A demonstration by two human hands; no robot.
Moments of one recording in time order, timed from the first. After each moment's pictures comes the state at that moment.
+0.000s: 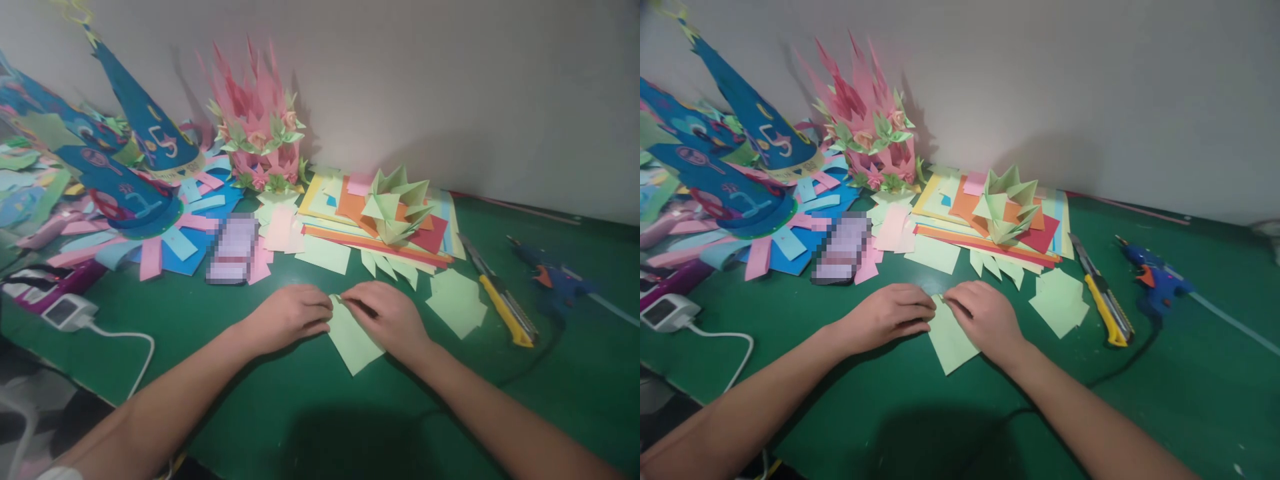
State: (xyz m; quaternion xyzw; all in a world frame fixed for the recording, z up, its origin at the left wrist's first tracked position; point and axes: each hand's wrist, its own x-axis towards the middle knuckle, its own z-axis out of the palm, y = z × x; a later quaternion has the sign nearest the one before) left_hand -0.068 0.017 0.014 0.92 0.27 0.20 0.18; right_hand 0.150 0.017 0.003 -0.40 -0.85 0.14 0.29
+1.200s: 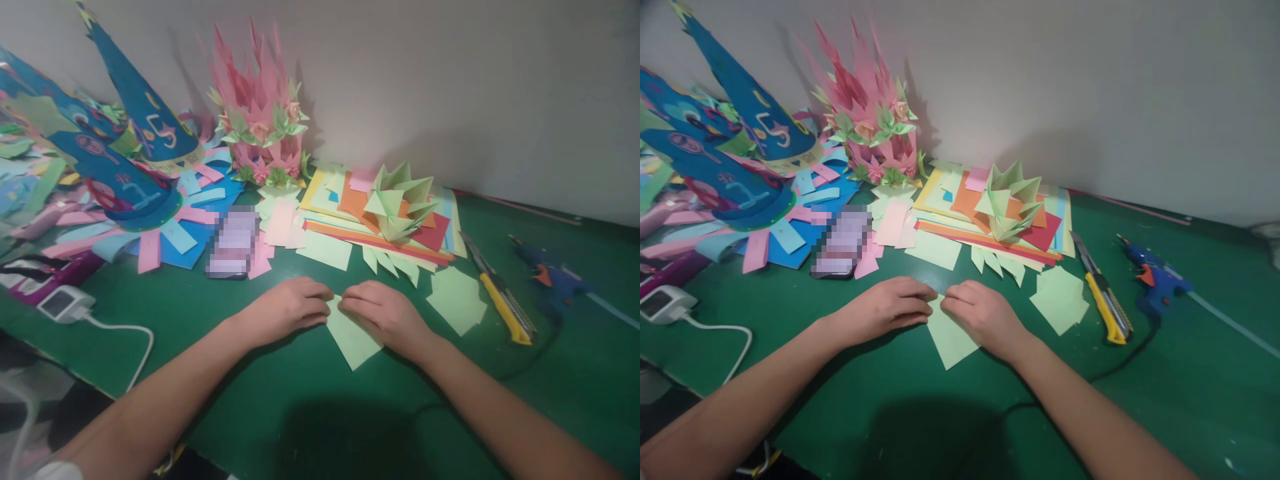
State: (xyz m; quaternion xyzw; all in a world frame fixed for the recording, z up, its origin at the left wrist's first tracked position) left_hand -0.073 0.019 0.015 0.92 0.27 0.18 0.20; right_hand 0.158 0.021 0.002 -0.28 -0.92 0.09 0.24
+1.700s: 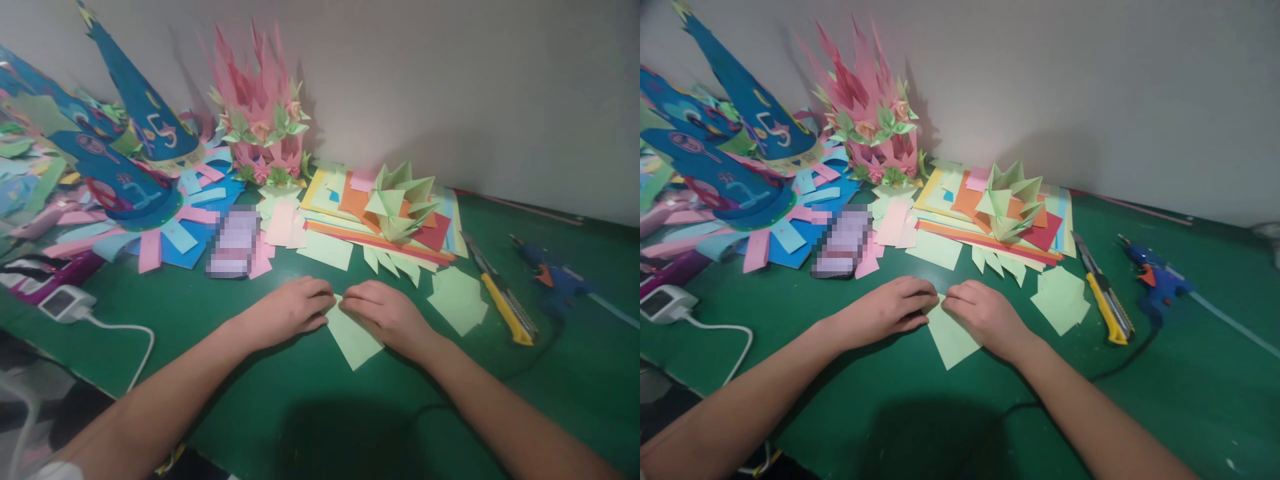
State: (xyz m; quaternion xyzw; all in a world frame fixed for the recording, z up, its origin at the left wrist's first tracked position) left_hand -0.070 0.016 0.016 0.93 0.29 0.14 0.18; right_hand 0.159 0.022 0.003 -0.27 -0.93 0.10 0.23
